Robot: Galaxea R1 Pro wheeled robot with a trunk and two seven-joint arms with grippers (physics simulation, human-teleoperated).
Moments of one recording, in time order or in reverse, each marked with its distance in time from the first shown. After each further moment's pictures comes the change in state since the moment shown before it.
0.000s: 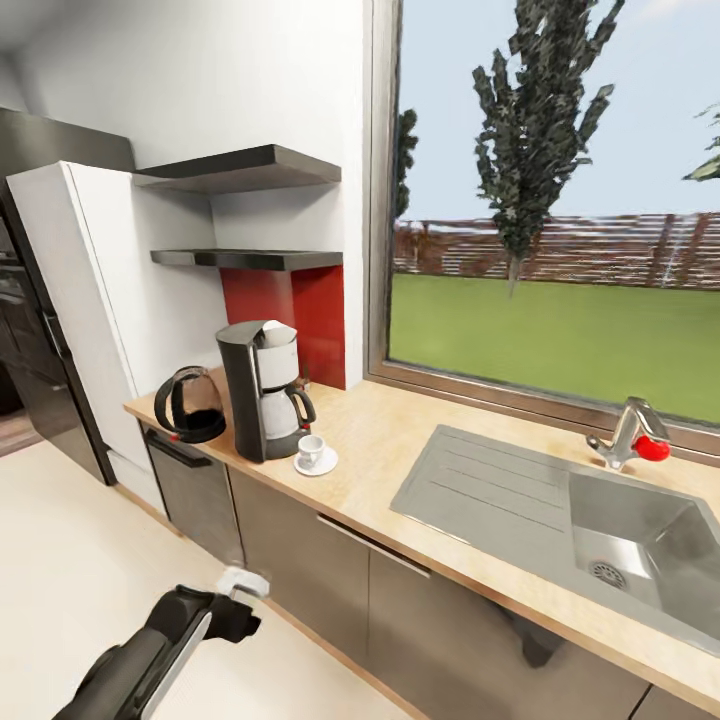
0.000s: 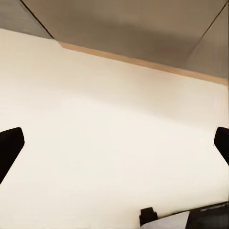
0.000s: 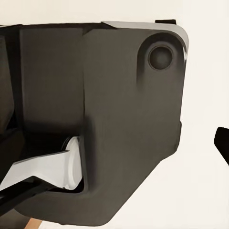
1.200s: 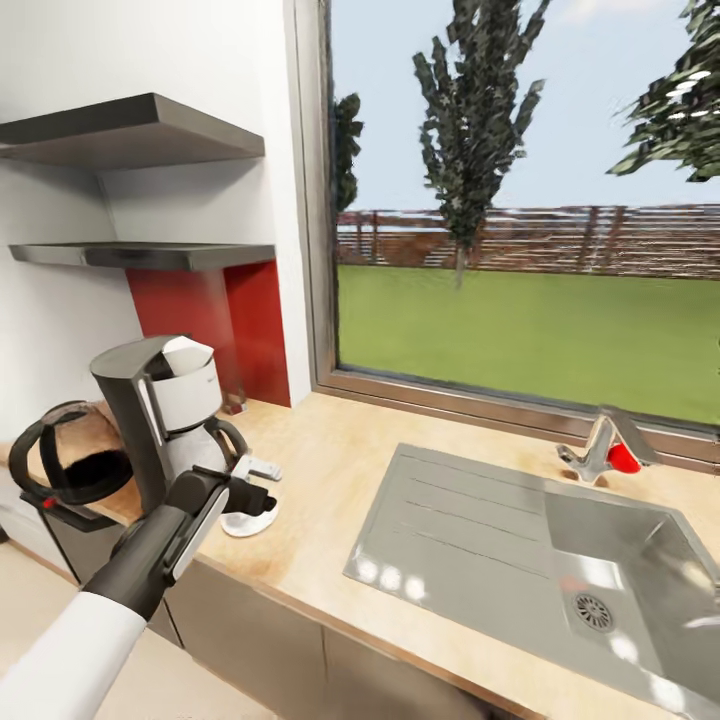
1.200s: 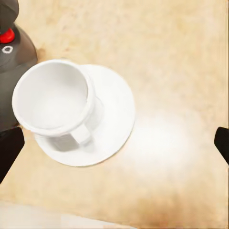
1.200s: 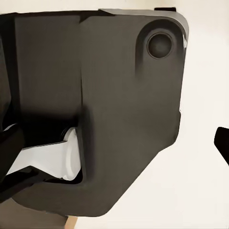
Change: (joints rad) left arm -0.324 -0.019 -0.007 -0.080 0.001 0.165 -0.007; right arm 0.000 -0.006 0.001 0.006 0.001 0.001 0.000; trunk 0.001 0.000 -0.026
